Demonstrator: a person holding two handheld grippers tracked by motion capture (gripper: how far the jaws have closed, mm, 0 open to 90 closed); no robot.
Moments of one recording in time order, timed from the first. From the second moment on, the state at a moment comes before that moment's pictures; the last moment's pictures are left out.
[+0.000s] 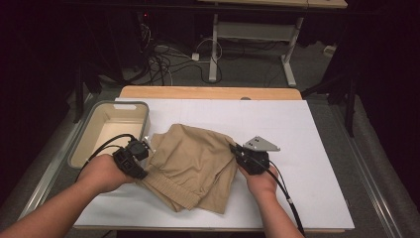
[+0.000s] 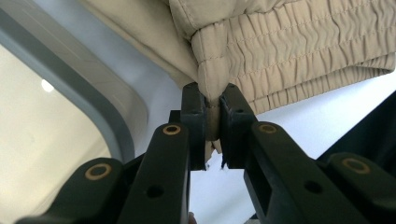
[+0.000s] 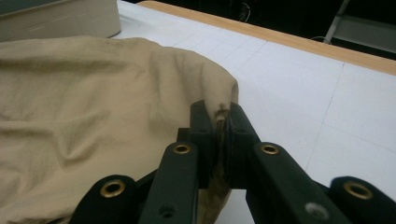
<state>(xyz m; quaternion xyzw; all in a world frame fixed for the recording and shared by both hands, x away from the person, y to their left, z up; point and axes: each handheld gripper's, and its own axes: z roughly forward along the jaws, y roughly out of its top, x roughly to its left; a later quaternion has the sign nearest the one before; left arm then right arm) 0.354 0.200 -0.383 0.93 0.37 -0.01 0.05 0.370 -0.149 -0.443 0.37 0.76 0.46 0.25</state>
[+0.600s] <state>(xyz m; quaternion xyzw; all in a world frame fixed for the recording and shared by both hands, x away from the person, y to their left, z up) 0.361 0.201 -0.361 0.93 0.37 -0.02 0.03 0.368 -0.151 -0.419 0.37 0.76 0.48 0.25</state>
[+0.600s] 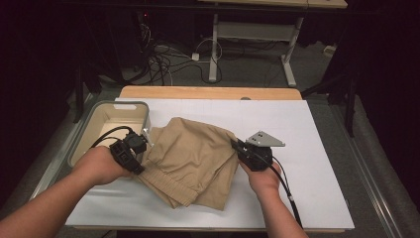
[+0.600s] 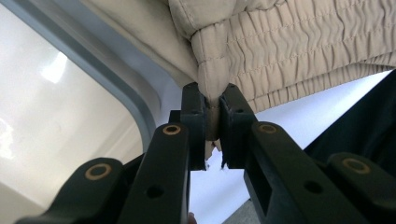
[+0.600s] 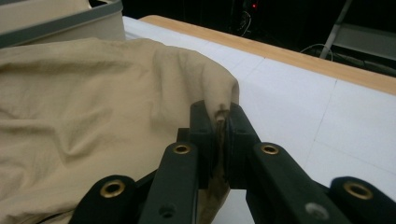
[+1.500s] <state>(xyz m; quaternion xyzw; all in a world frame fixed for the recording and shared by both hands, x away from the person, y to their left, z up) 0.377 0.198 -0.315 0.93 0.36 -0.02 0.00 0.373 -0.138 -0.374 0.35 0.75 0.49 0.27</state>
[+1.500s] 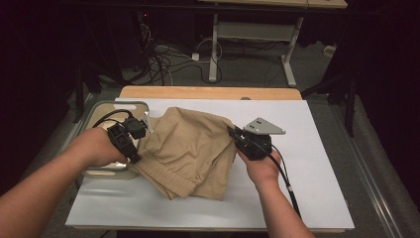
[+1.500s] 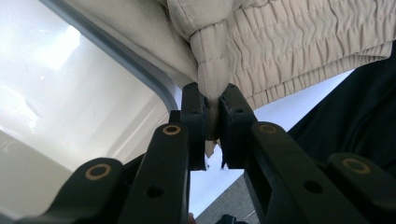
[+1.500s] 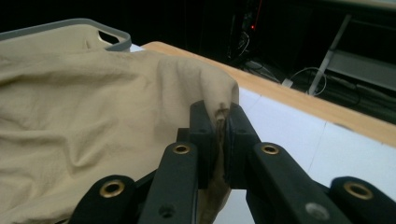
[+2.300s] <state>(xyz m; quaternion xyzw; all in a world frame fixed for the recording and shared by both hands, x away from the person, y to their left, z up) 0.374 0.274 -0.302 0.91 0.41 0.00 0.00 0.410 -0.060 -0.357 0.31 0.76 0.51 0.26</state>
